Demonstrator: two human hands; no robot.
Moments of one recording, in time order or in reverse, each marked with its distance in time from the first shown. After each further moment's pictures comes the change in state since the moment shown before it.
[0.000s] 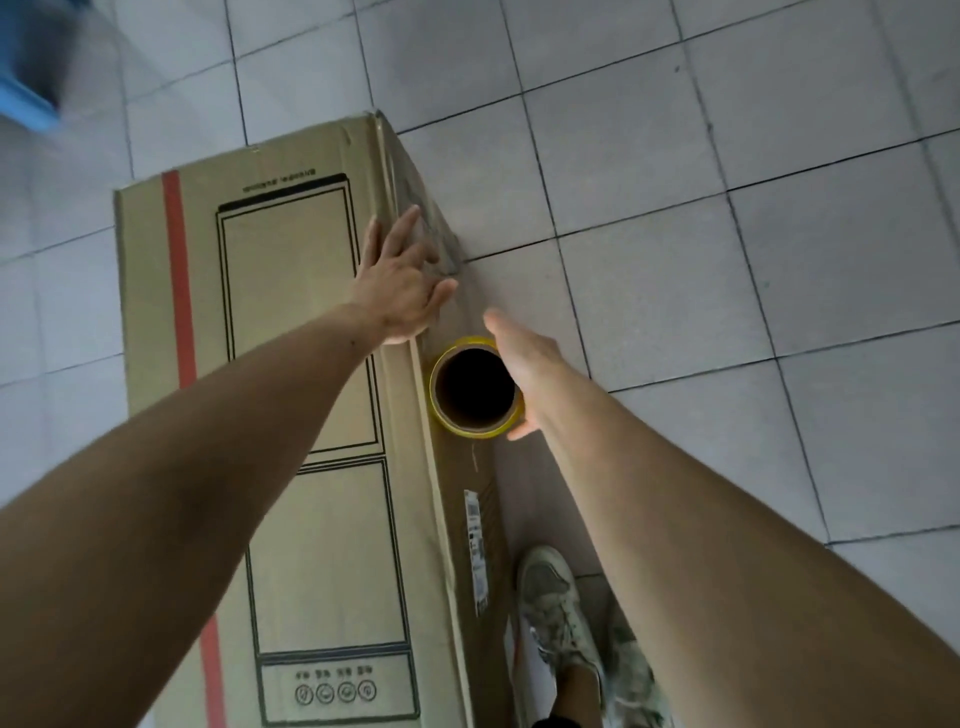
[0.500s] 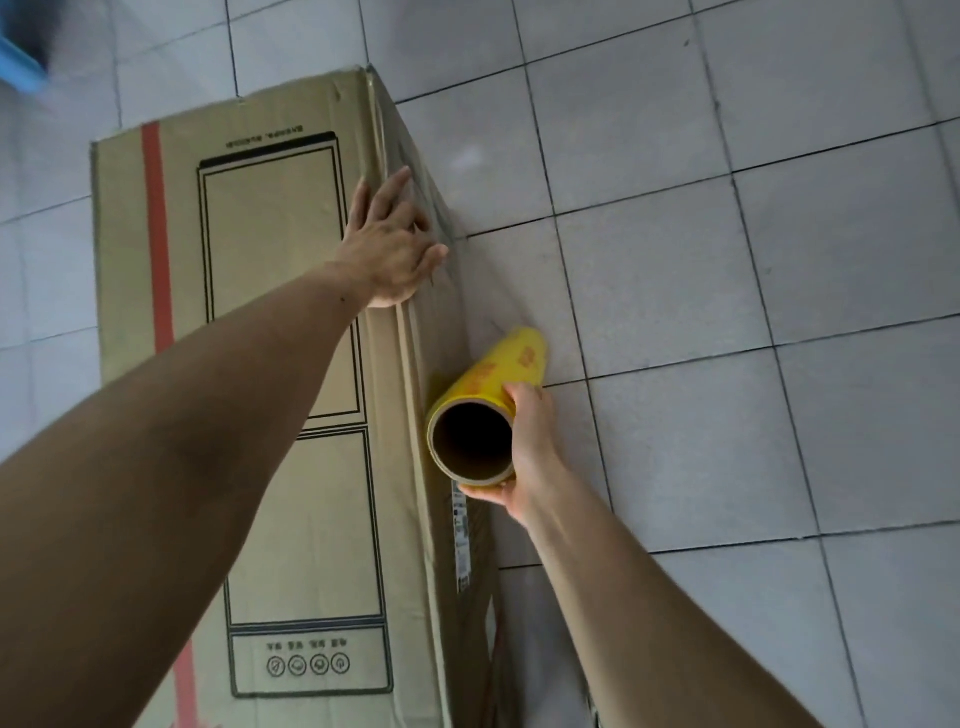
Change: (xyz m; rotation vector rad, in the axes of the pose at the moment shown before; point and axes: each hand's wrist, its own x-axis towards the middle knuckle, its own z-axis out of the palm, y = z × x) left_hand 0.004 0.001 0.008 -0.018 0.041 -0.036; right_hand 0.007 0.105 -0.006 0.470 -0.127 0.120
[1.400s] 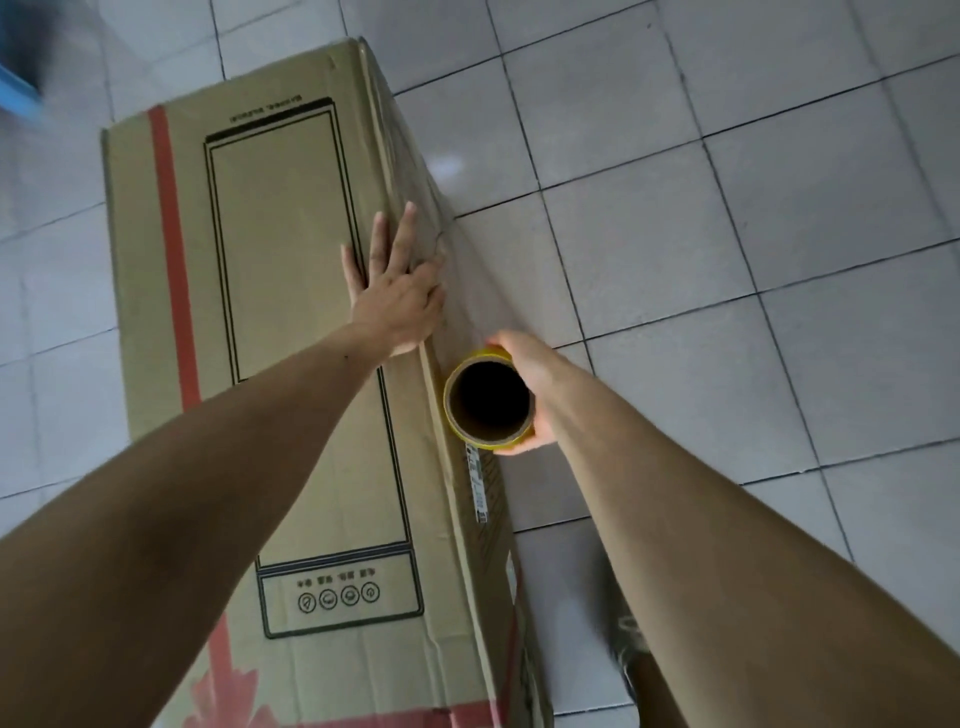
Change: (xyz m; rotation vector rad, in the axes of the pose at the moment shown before) left_hand -0.100 0.055 0.031 -0.203 0.022 -0.156; right_hand -0.023 0.007 -0.003 -0.337 0.069 -0.003
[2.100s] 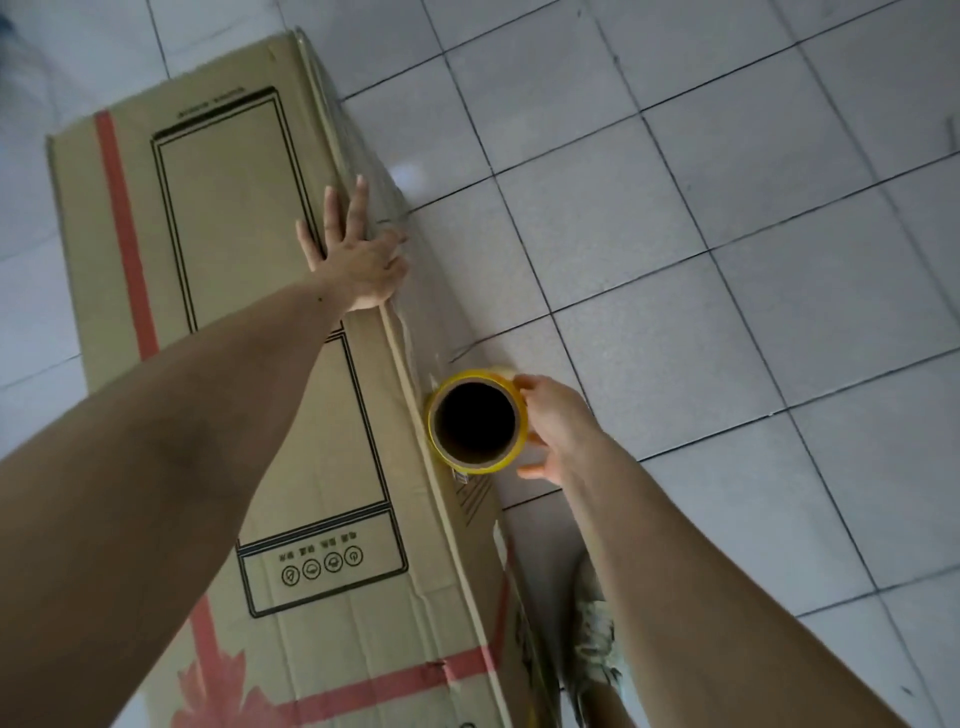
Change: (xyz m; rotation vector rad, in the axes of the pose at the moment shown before) left_hand 0.004 0.007 -0.011 0.061 -0.156 -0.070; right_hand -0.021 0.093 -0.036 0.183 0.112 -0.121
